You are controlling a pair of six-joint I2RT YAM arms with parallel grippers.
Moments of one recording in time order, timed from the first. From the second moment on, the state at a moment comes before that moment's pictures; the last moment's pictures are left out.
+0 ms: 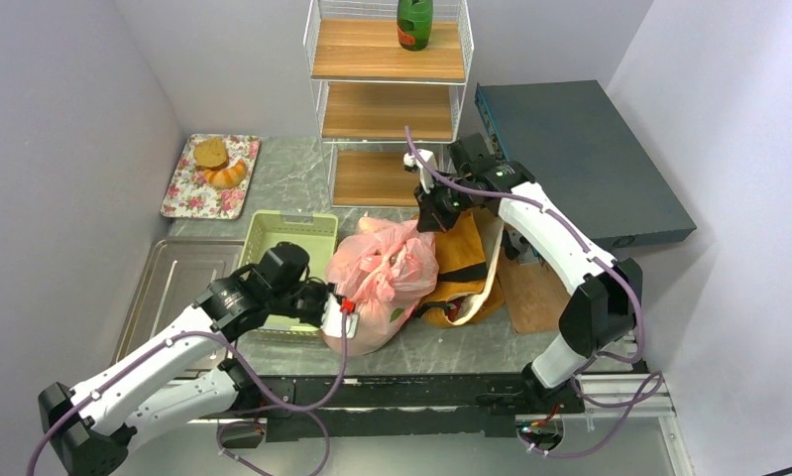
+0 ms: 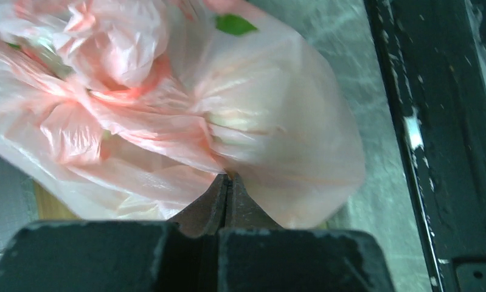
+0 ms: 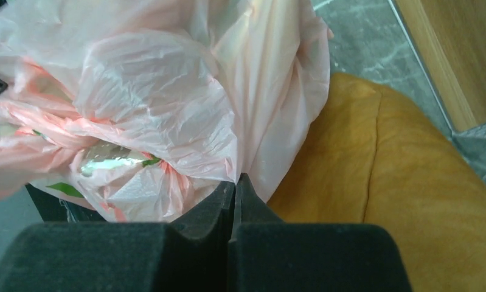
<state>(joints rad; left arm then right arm) -0.78 0.86 0.81 -0.66 0.47 0.98 0.48 1.62 1.52 -0.84 -0.54 -0.35</state>
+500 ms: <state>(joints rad) -0.75 0.76 0.77 -0.79 0.47 1.09 0.39 1.54 1.50 -0.82 -0.58 -0.32</state>
